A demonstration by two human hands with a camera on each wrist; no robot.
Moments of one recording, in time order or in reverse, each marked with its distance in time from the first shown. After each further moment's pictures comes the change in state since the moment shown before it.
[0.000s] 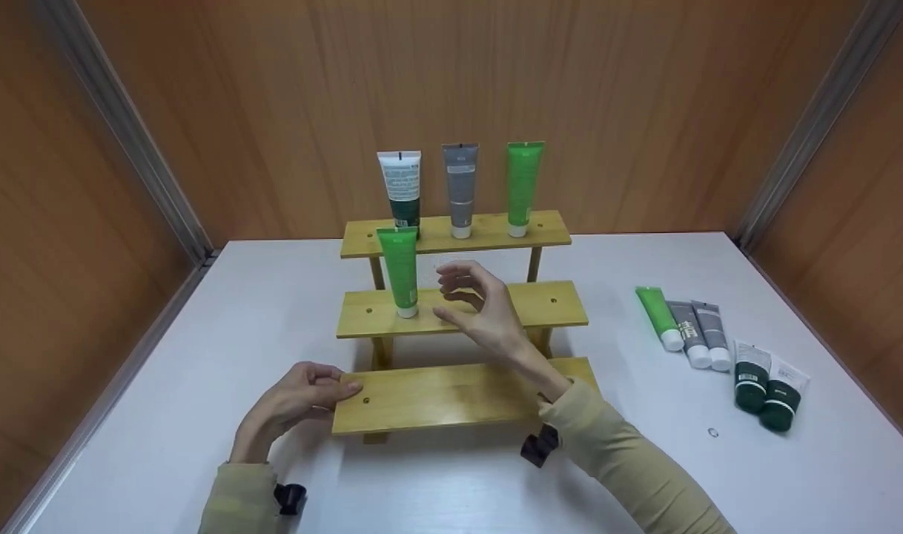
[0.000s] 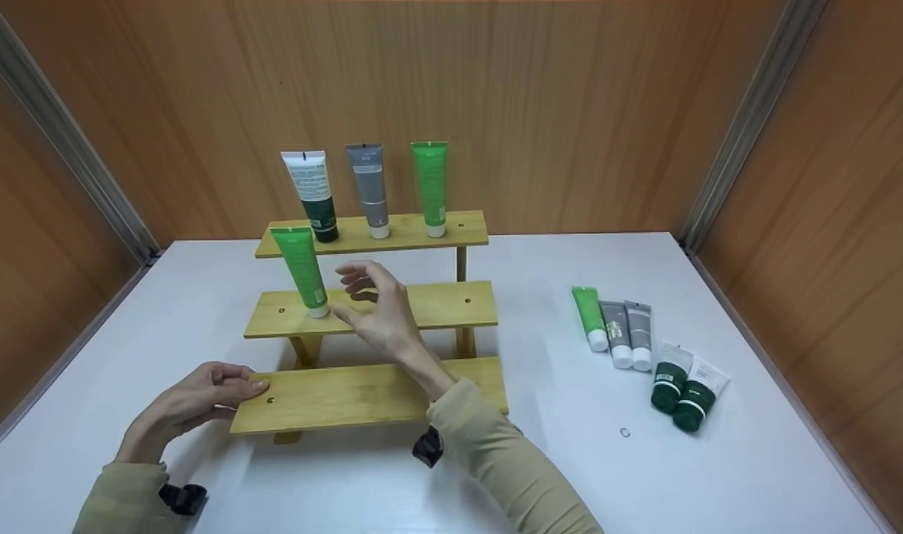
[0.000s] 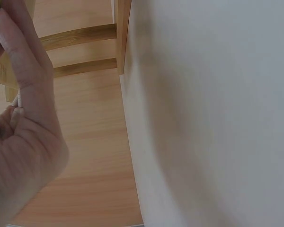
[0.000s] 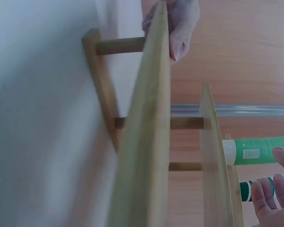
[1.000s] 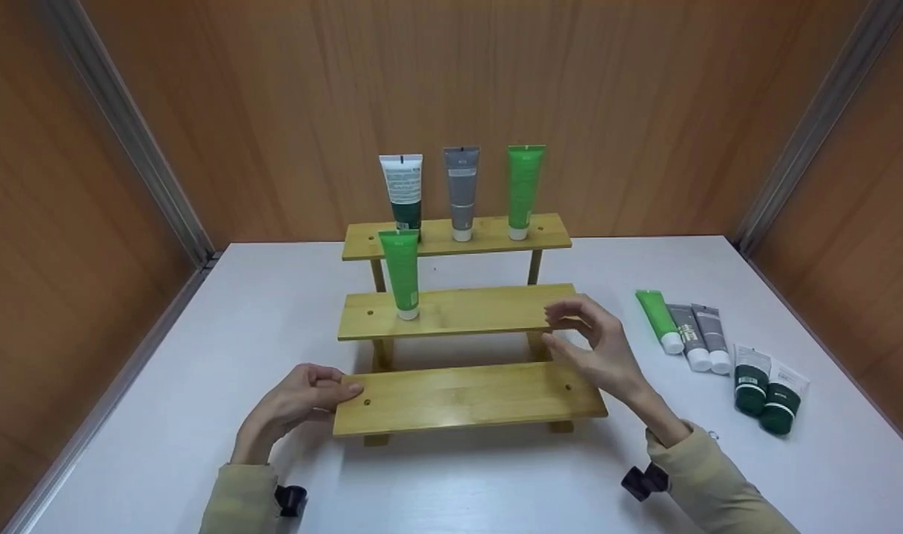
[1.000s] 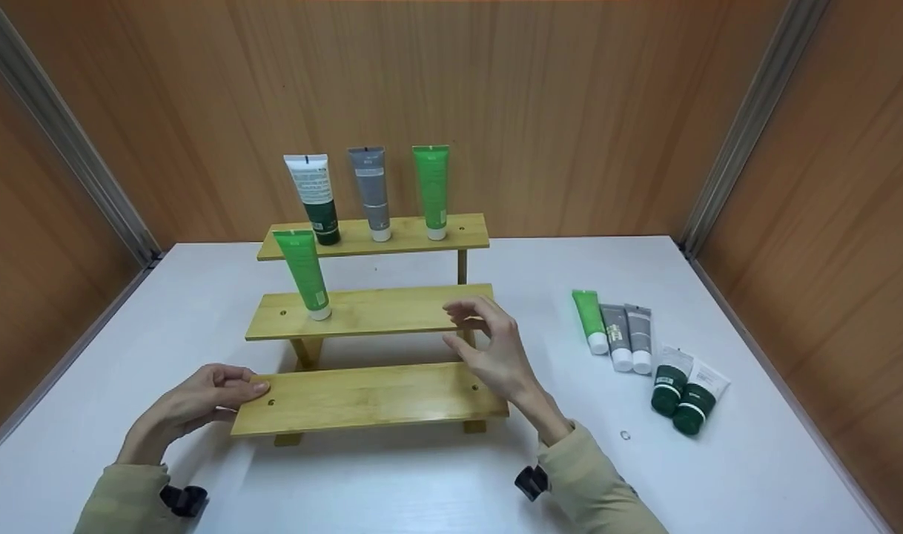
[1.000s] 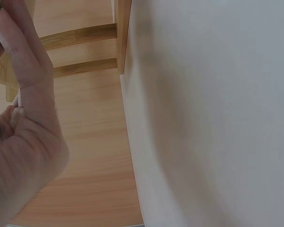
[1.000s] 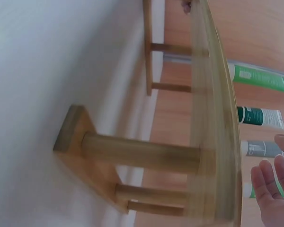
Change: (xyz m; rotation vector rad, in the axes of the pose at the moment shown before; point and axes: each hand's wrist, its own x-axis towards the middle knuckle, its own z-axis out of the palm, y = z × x) left_hand -0.001 0.001 0.000 -0.006 -0.006 0.008; right_hand -0.072 0.008 -0.107 -0.235 0.085 -0.099
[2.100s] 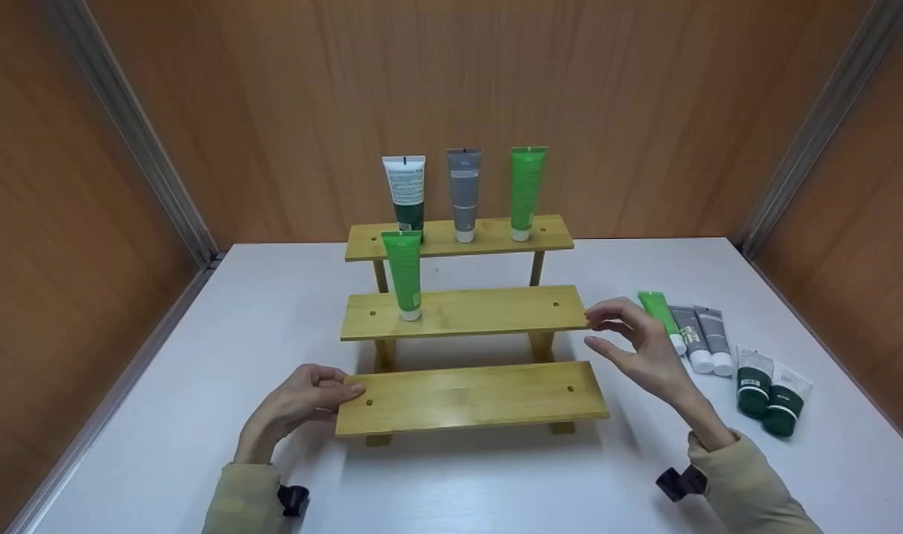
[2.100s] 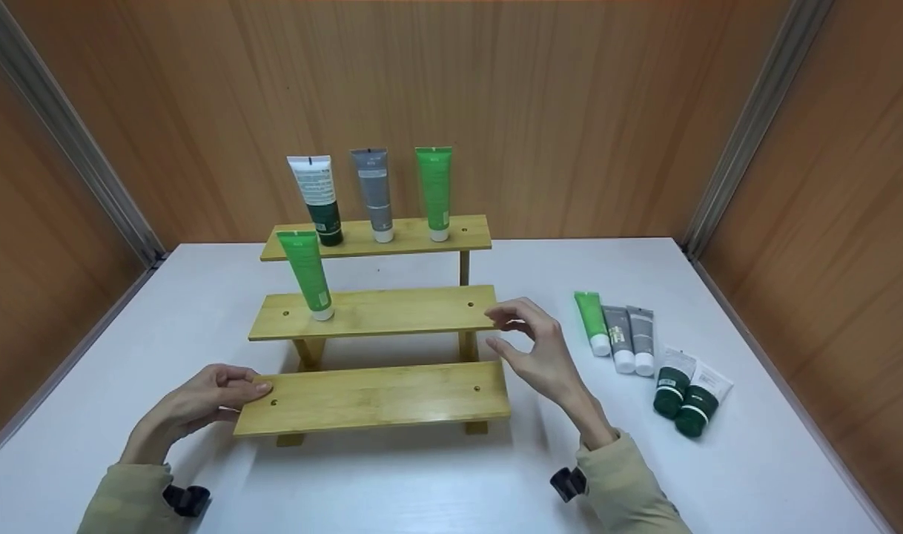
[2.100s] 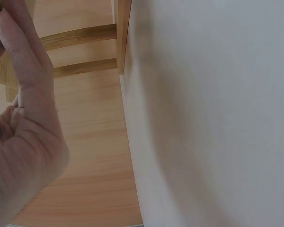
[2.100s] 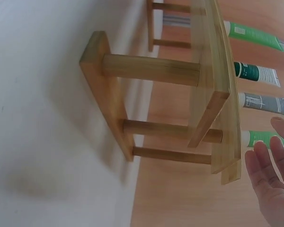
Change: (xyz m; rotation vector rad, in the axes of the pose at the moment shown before) left_hand -0.001 -0.001 0.000 -0.006 -0.003 0.006; right_hand -0.010 0.011 -0.047 -0.082 -0.032 -0.017
